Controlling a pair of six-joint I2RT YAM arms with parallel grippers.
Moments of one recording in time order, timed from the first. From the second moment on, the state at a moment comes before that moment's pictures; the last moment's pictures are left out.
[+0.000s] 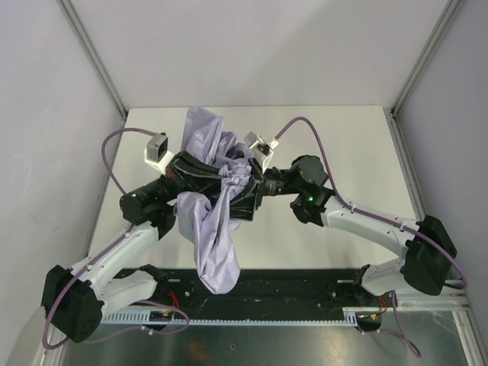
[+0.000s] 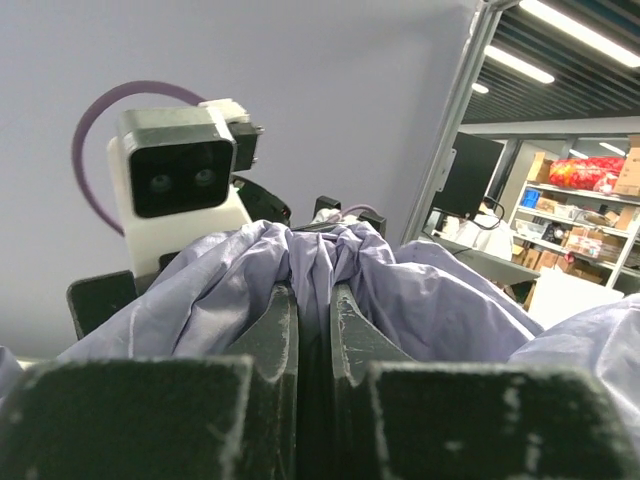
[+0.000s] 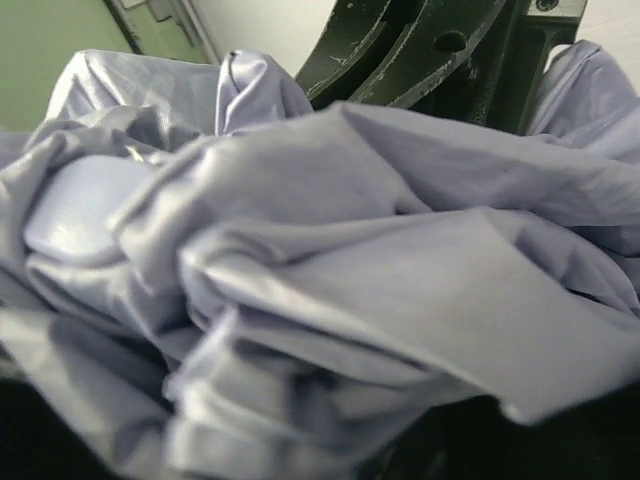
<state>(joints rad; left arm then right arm) -0.51 1.02 0.67 1.34 0.79 -1.22 0.94 1.39 1.06 0.80 -0.82 0.70</state>
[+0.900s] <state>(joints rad) -0.28 1.03 0.69 1.19 0.85 -1.23 0.87 1.00 0.98 0.25 -0.70 0.53</state>
